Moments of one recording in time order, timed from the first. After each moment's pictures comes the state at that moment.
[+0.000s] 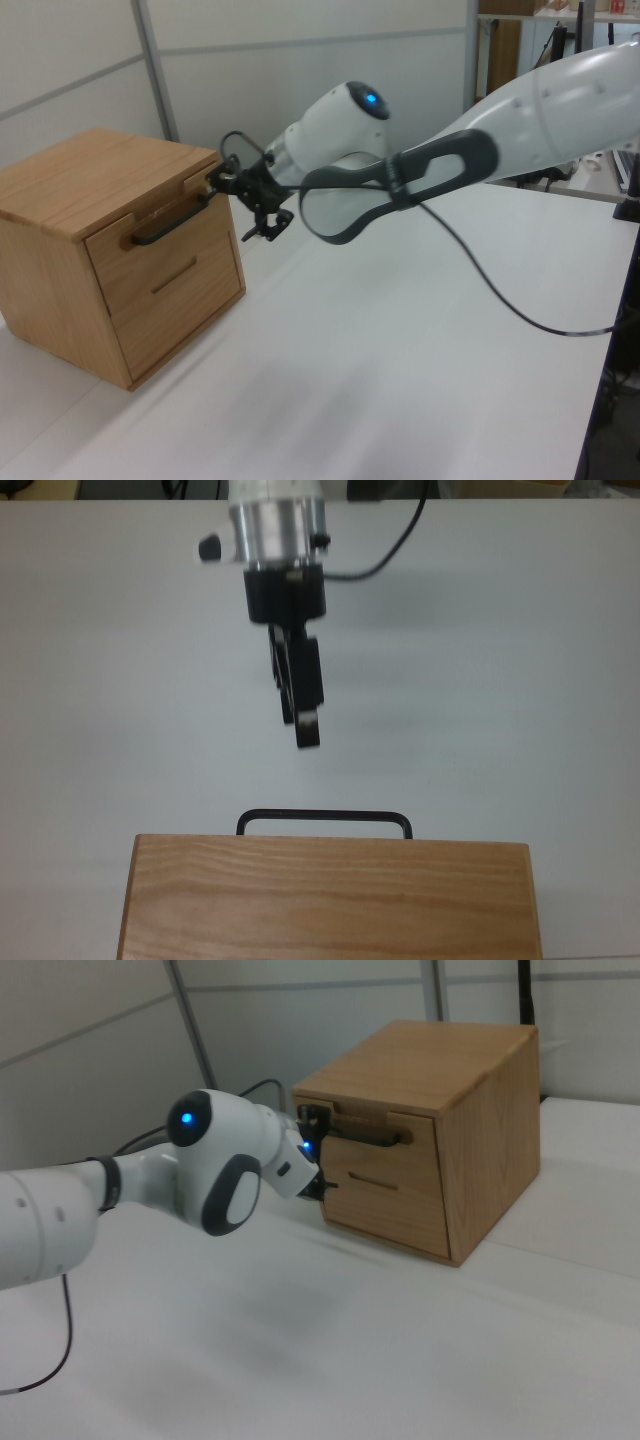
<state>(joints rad) 0.03 0.29 0.10 -1.75 0.12 2.92 1.30</state>
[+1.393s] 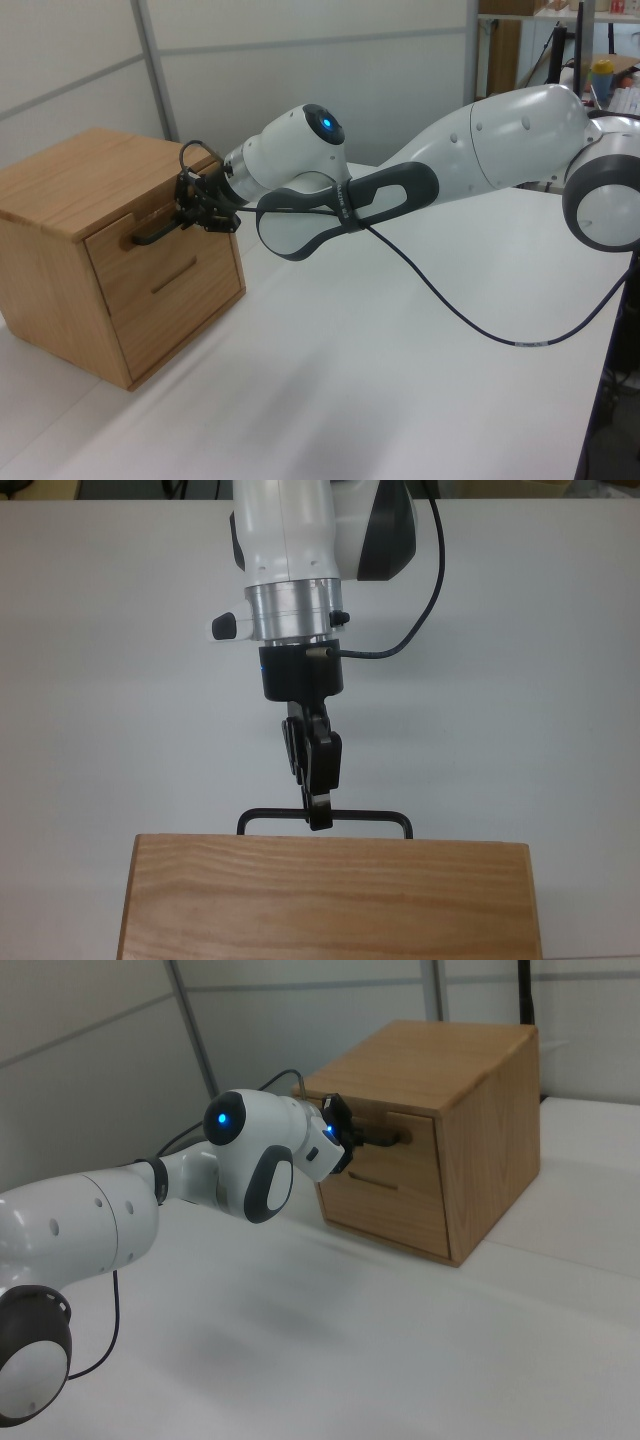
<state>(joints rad) 0.05 0.52 0.11 -1.48 0.03 2.98 1.31</state>
